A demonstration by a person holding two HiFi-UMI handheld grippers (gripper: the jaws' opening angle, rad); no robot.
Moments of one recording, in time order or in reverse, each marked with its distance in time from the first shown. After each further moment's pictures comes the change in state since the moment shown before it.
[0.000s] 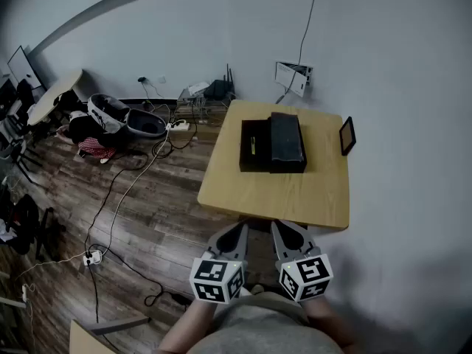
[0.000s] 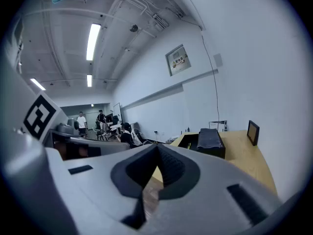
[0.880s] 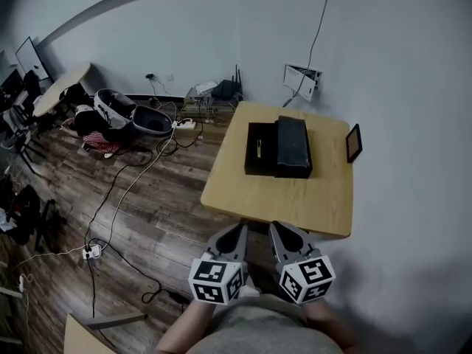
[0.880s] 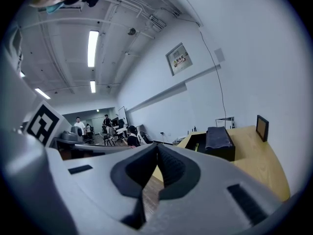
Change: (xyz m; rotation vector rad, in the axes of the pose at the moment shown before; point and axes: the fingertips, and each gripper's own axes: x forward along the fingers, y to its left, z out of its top) left arm -0.001 0.012 0.005 -0.016 -0.010 0.038; right arm 0.011 0.010 0.008 0.052 -0.010 0.077
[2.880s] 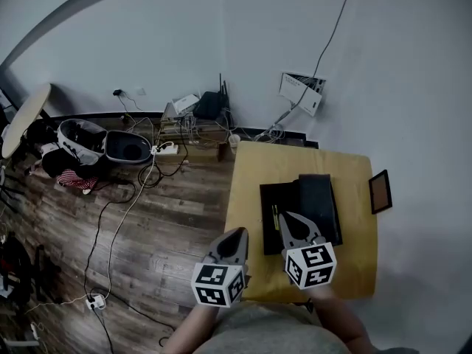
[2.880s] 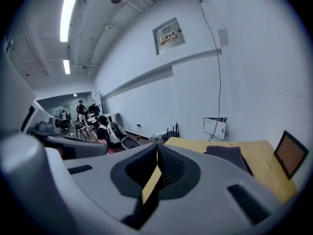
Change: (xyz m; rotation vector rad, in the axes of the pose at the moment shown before) left arm 0.267 0.205 0.099 -0.056 0.118 -0.104; right arm 0.324 -0.176 0.054 -0.037 0.161 -0.238
